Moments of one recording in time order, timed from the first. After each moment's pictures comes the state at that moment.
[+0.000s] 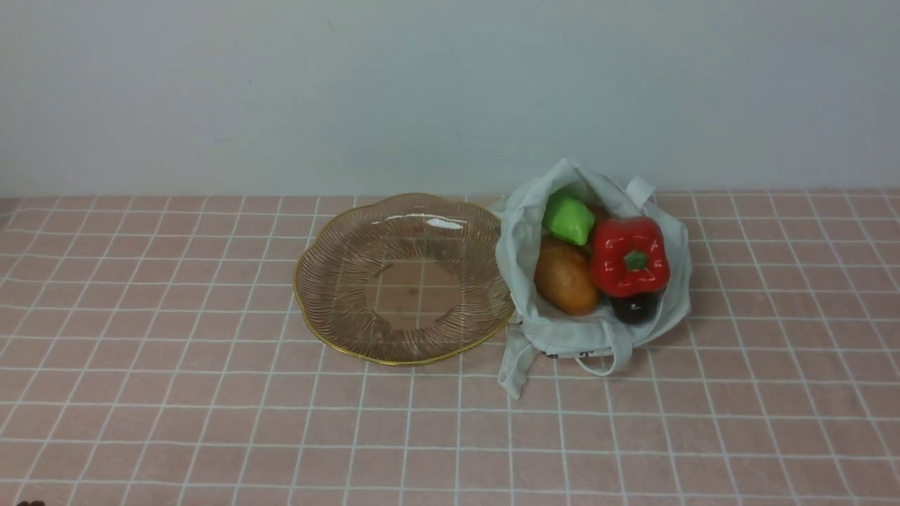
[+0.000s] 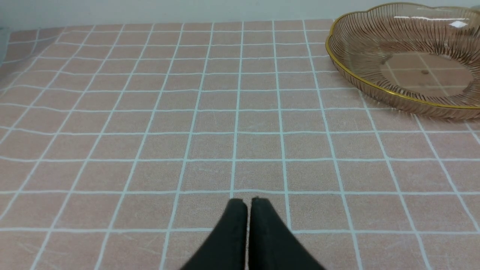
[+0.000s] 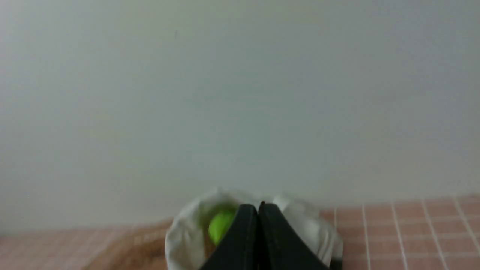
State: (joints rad) right arm 0.05 0.43 -0.50 0.69 0.47 -0.43; left arm -0.03 -0.01 0.03 0.05 0.39 -0.07
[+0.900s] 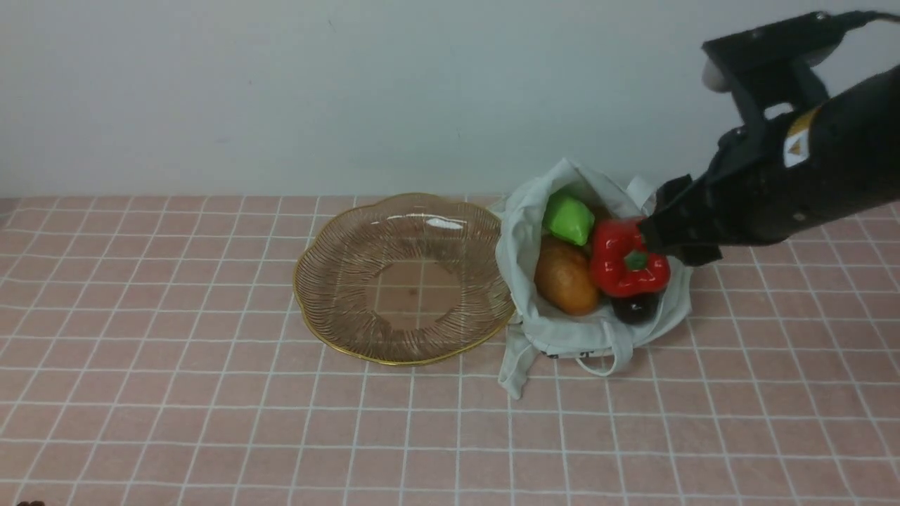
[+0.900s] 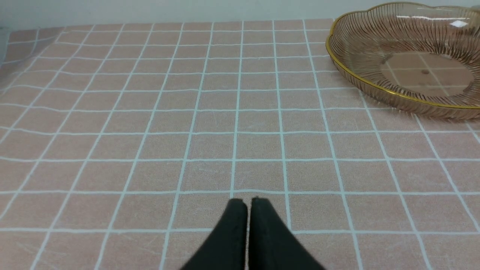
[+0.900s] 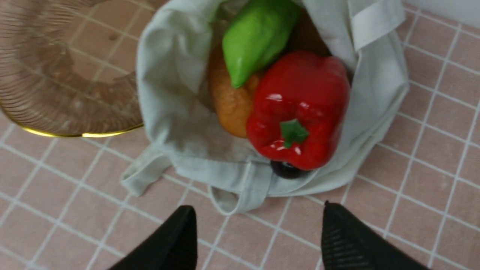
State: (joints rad) right arm 0.46 1.47 -1.23 -0.12 0.86 0.14; left arm -0.03 -0.01 0.03 0.05 0.39 -0.07
